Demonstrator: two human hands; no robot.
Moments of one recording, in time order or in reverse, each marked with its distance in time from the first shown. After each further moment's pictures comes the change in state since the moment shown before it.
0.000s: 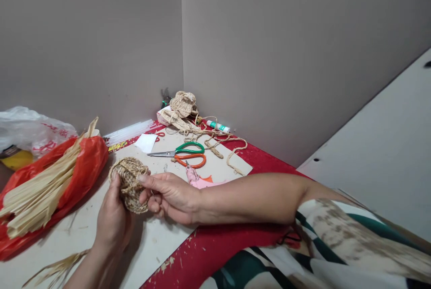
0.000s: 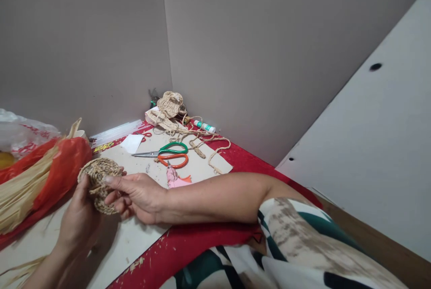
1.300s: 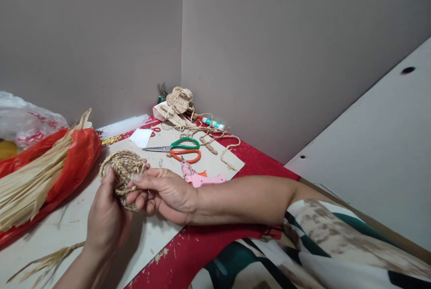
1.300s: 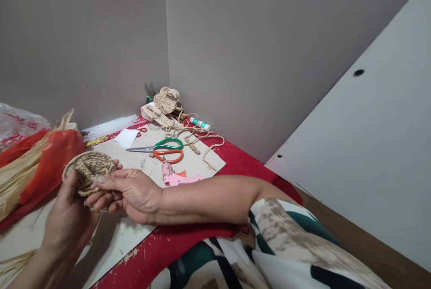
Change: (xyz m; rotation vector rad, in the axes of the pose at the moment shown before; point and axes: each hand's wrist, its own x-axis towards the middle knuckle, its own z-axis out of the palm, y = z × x) left_hand -0.014 0.004 0.007 -0.058 -0.055 -0.027; right_hand 0.001 0.010 0.002 0.071 -0.104 -0.091
